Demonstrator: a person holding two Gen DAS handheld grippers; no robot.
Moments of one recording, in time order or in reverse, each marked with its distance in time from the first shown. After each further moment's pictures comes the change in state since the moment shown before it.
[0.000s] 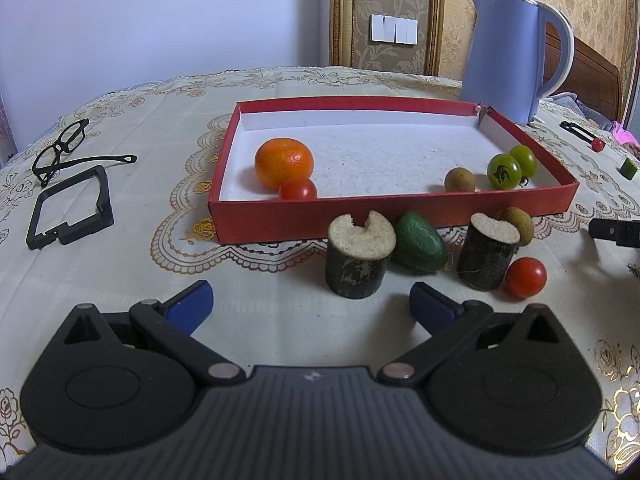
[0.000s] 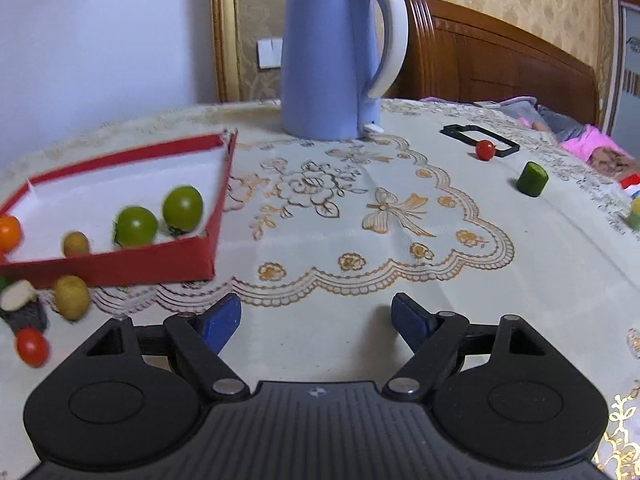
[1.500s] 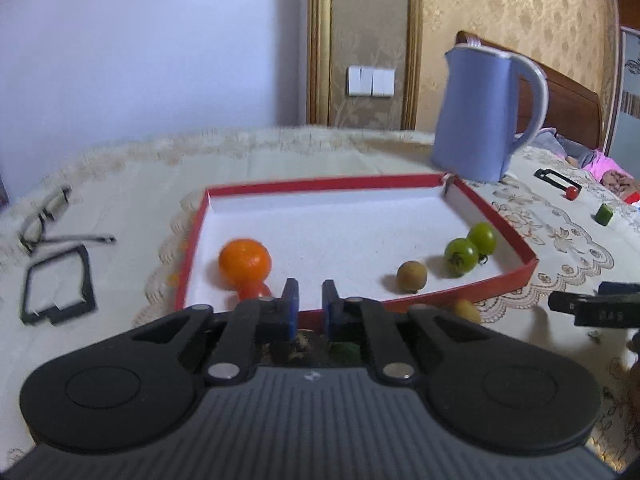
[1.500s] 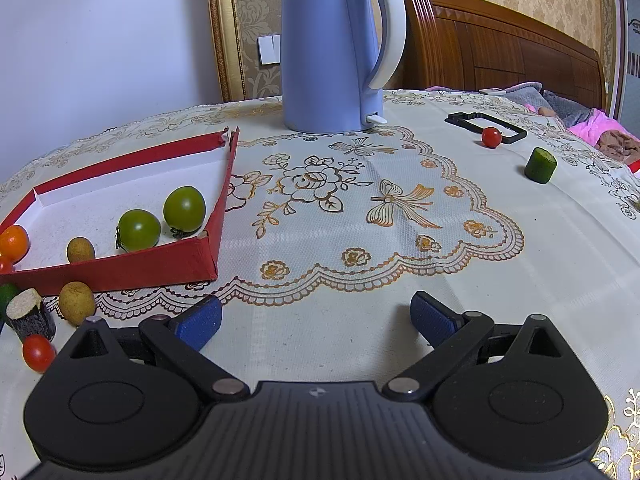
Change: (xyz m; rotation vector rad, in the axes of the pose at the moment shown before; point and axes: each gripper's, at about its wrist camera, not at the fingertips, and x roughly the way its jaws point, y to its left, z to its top) left arm -0.017 -0.021 0.049 -0.006 -0.108 -0.061; right arm 0.000 -0.009 0.001 0.048 0.006 0.052
